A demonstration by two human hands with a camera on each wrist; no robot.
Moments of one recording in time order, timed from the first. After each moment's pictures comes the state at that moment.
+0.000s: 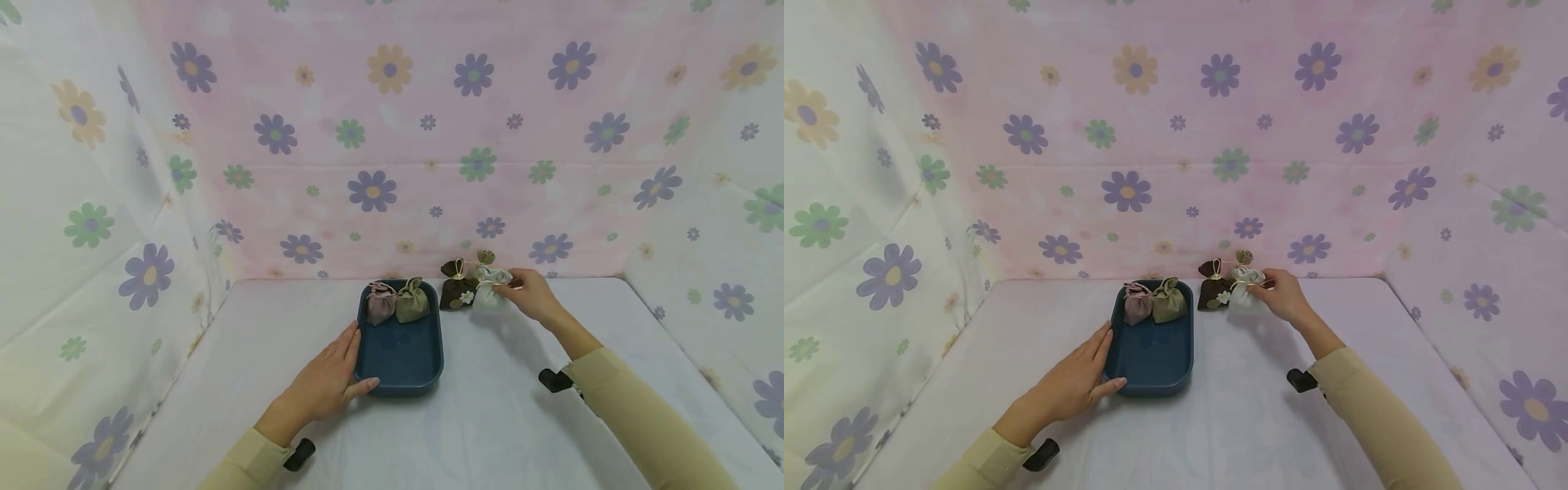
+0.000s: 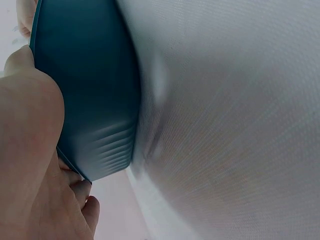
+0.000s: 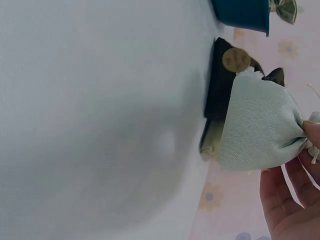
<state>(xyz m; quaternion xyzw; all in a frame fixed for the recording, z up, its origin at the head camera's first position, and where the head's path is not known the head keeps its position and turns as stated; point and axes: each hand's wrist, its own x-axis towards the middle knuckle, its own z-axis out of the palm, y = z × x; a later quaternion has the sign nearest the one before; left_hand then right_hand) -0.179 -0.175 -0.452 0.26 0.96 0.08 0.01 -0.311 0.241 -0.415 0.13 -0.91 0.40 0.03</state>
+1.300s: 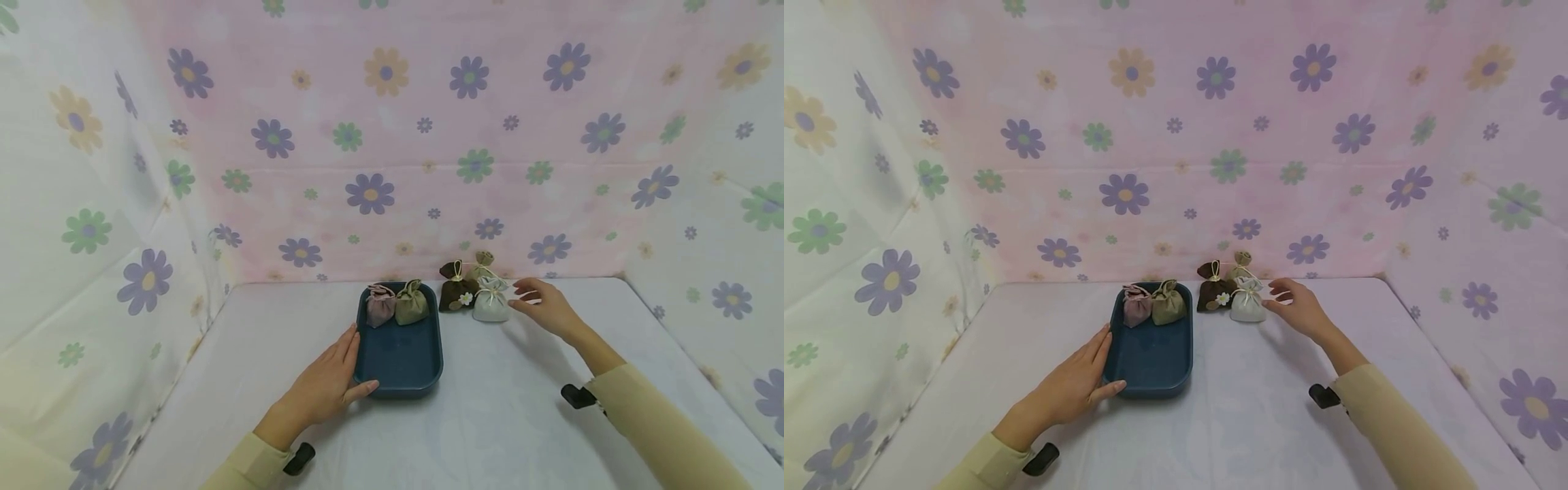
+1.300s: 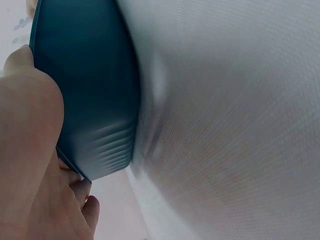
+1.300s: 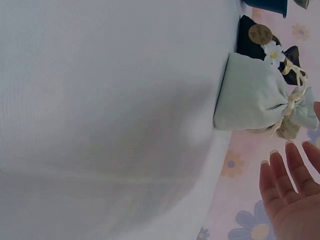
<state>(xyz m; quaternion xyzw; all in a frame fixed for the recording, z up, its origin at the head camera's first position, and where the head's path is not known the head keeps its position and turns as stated) -0.180 -0.175 -0.457 0.25 0.96 0.09 0.00 -0.297 0.278 -0.434 0.13 -0.91 0.40 0.01</state>
